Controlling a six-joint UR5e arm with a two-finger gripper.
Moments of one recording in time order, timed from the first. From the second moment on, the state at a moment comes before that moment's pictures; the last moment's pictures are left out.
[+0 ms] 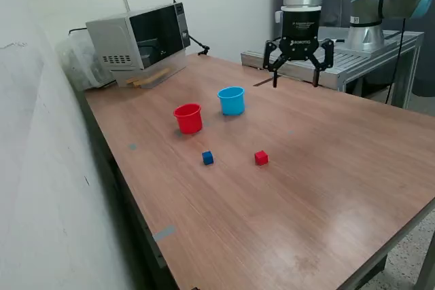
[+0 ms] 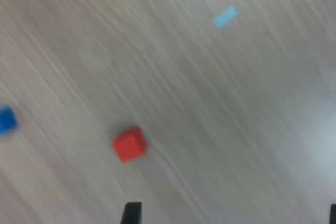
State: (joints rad) arm 0.20 -1.02 1.45 -2.13 -1.61 2.38
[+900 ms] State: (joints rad) arm 0.23 -1.01 1.47 -2.15 -1.43 2.72
